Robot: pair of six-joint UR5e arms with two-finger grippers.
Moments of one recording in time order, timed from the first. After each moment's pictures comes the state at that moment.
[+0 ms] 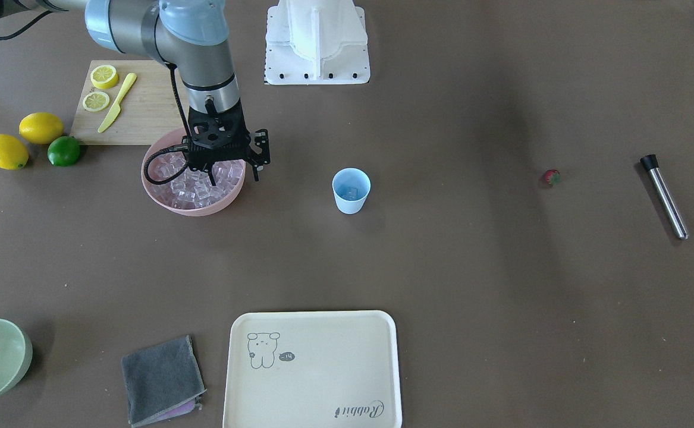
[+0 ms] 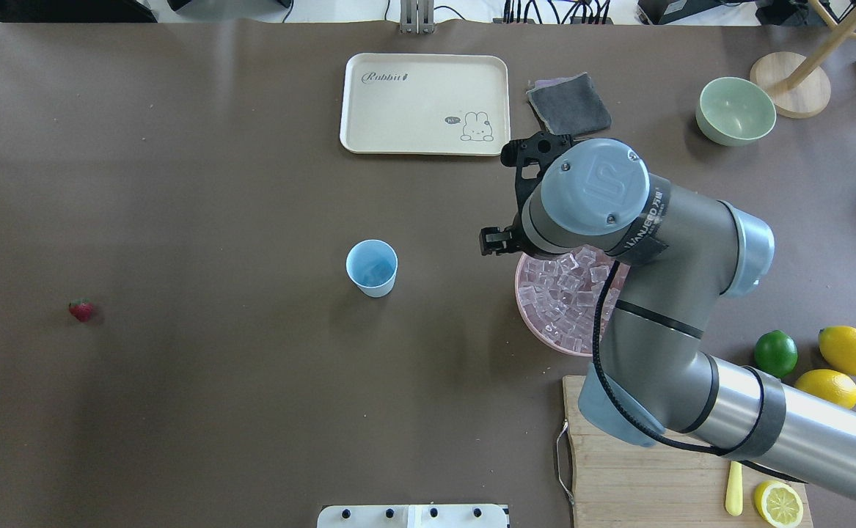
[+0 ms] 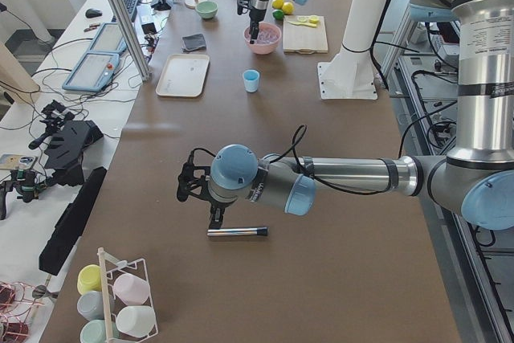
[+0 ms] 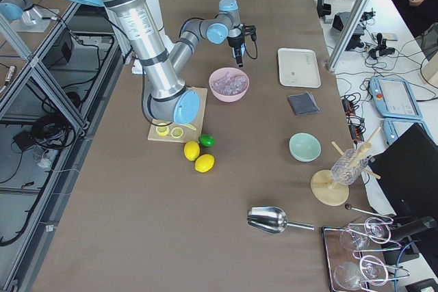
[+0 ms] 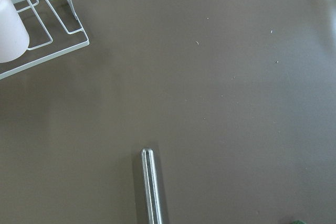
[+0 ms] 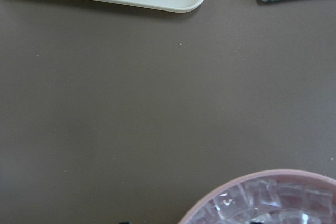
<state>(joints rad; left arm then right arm) -1.68 -1.49 -1.67 -1.88 -2.56 -0.13 0.57 -1.06 1.89 -1.62 1.73 1.03</state>
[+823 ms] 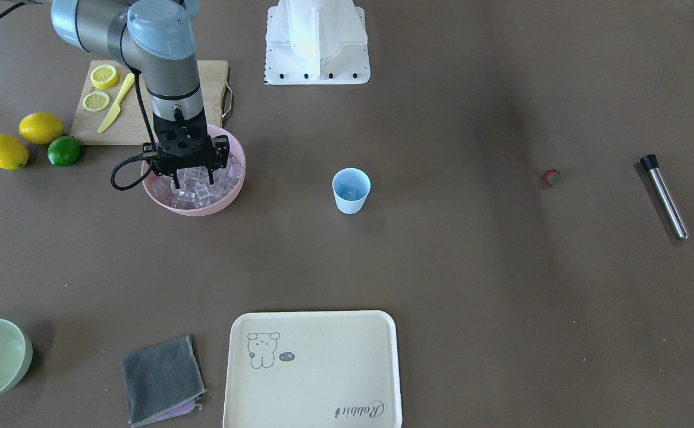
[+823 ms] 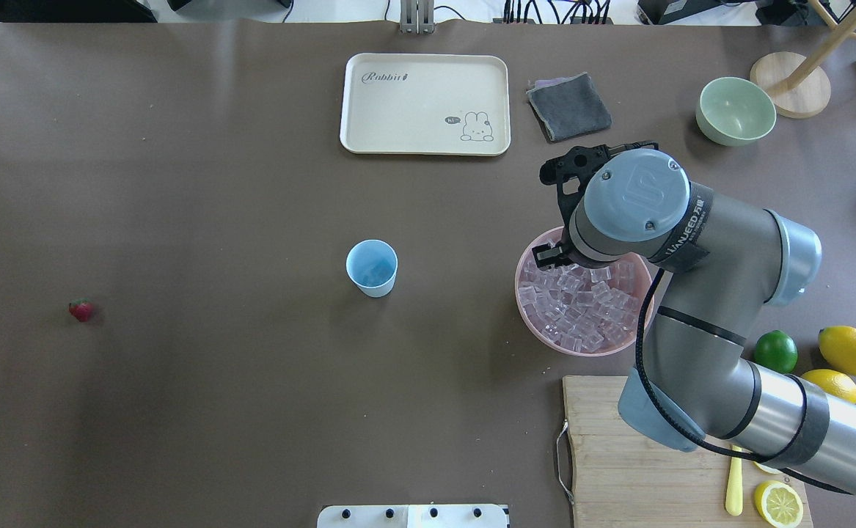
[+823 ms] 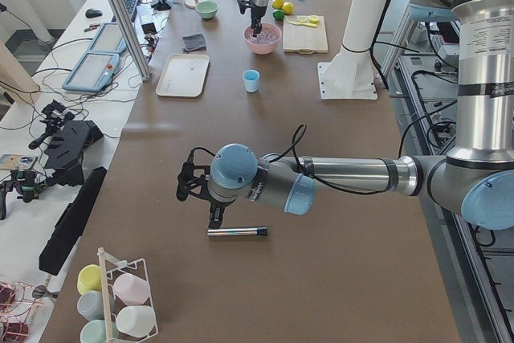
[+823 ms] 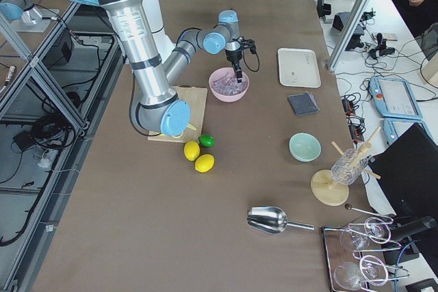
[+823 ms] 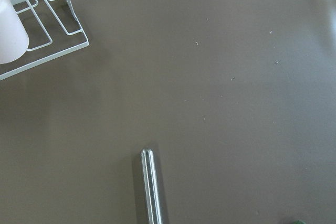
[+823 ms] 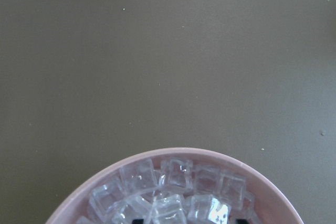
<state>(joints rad) -1.68 -1.49 -1.67 -1.88 -2.56 -0.13 0.58 -1.13 1.92 -1.70 1.72 0.89</state>
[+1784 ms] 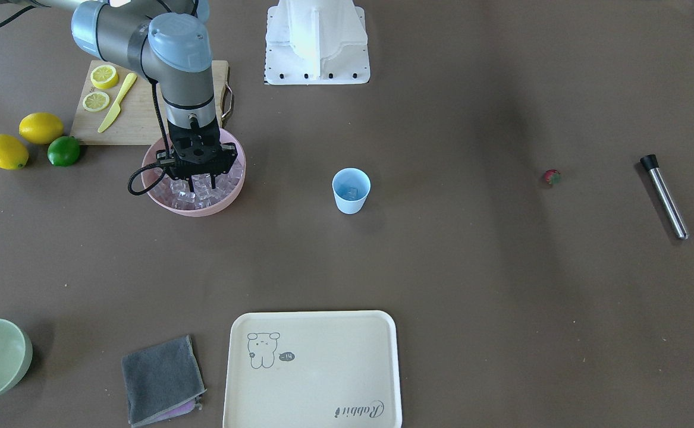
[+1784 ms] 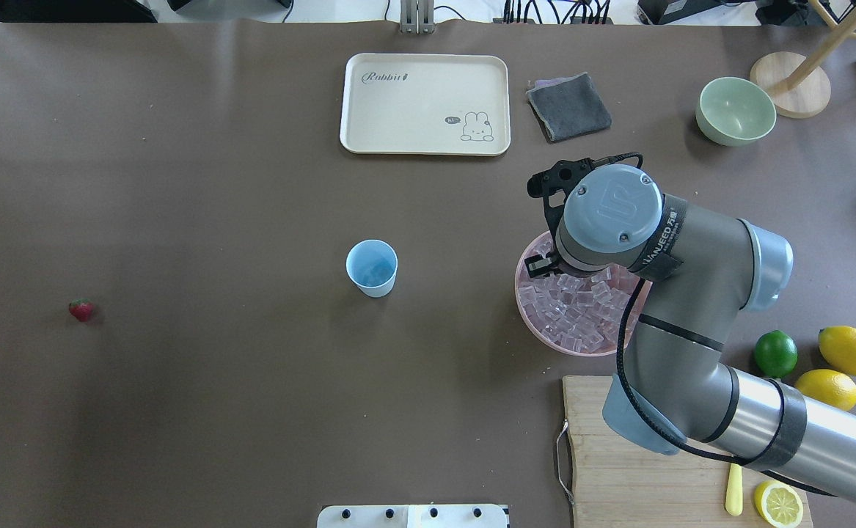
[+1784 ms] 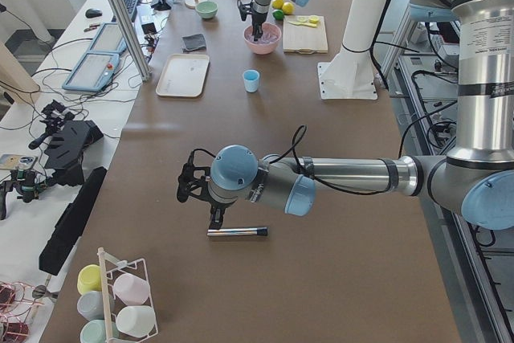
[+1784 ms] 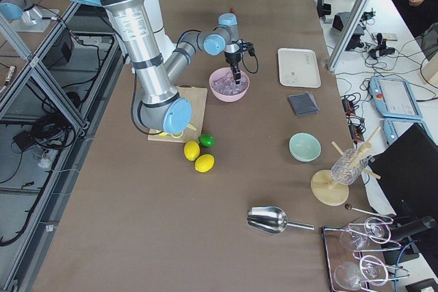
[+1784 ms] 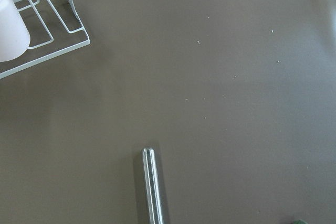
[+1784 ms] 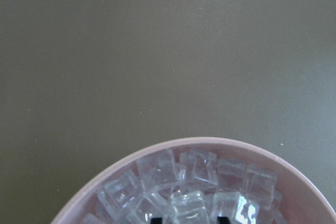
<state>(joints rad) -1.68 -1.49 -1.67 -1.88 -2.56 -0.13 0.55 -1.11 1.86 -1.70 1.71 0.88</state>
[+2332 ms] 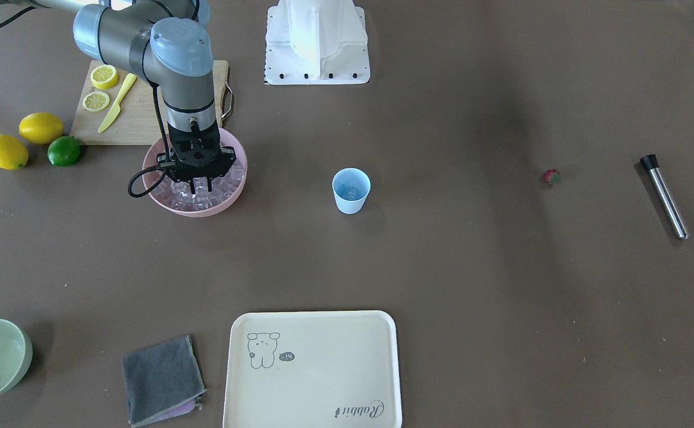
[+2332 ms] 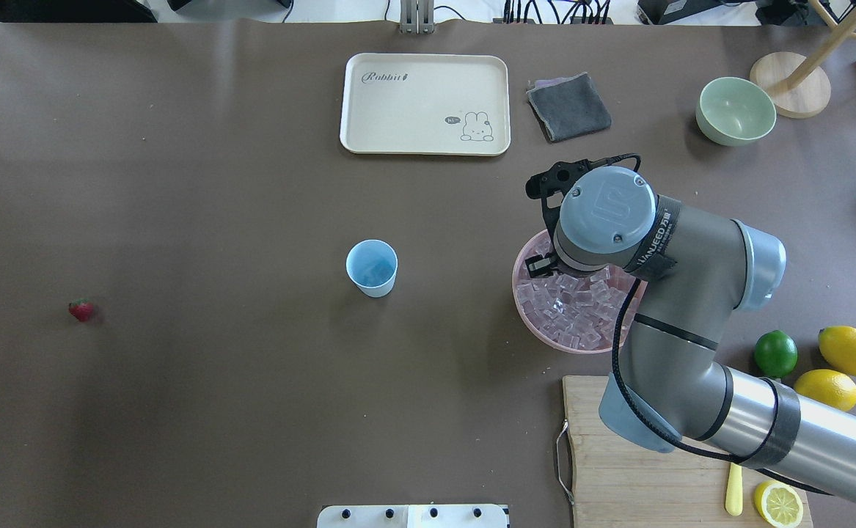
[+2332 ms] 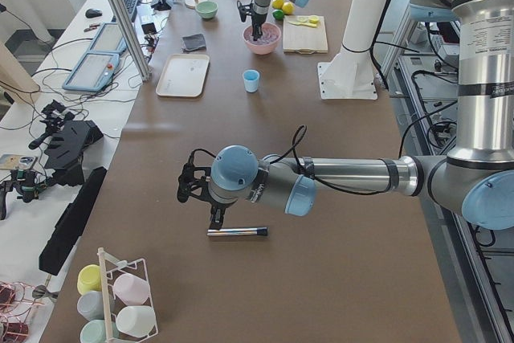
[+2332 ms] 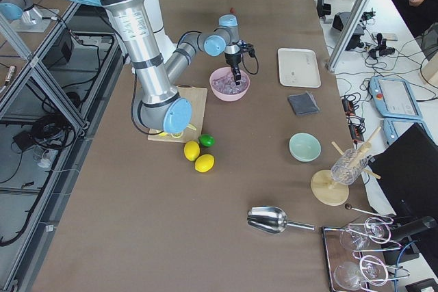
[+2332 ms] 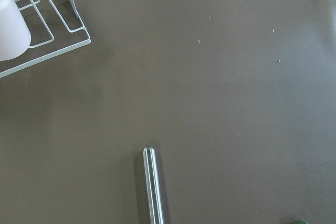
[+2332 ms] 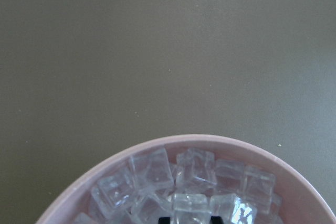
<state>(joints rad) -1.68 -1.49 -1.67 -1.88 -2.56 -0.13 0.55 -1.11 1.85 -1.70 1.70 0.88</state>
